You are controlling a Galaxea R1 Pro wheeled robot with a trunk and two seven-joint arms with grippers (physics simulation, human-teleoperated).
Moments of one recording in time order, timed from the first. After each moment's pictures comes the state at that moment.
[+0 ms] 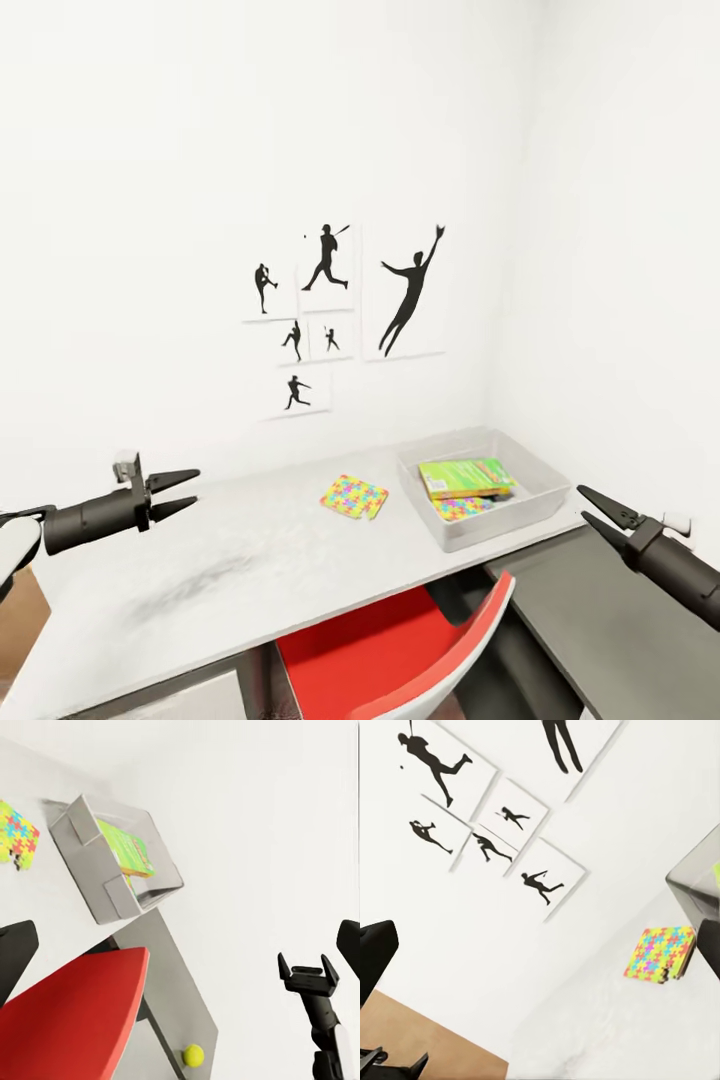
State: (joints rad) left arm -0.49 0.56 0.01 -1.12 1.14 1.04 -0.69; right arm -0.12 -0.26 -0.55 -1.60 -1.08 0.91 0.47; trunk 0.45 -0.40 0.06
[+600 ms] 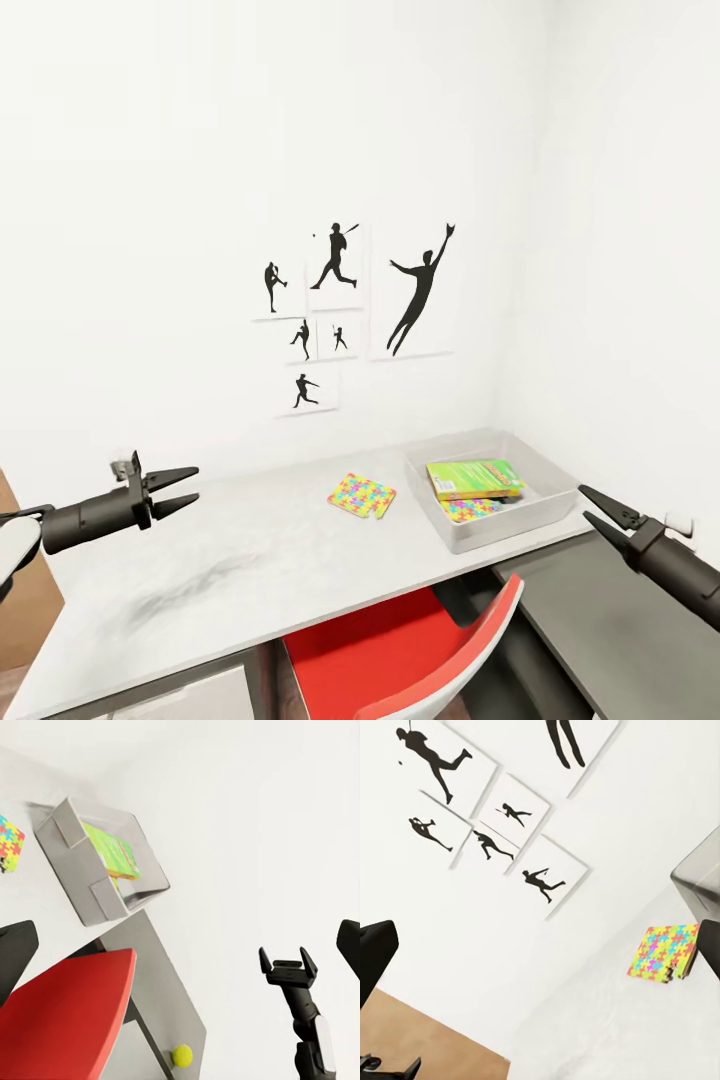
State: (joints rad) left arm -0.49 0.57 0.00 -1.12 1.14 1.04 -0.75; right arm -0.12 -0.25 -0.56 -1.60 -1.08 0.91 0.47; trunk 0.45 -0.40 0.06
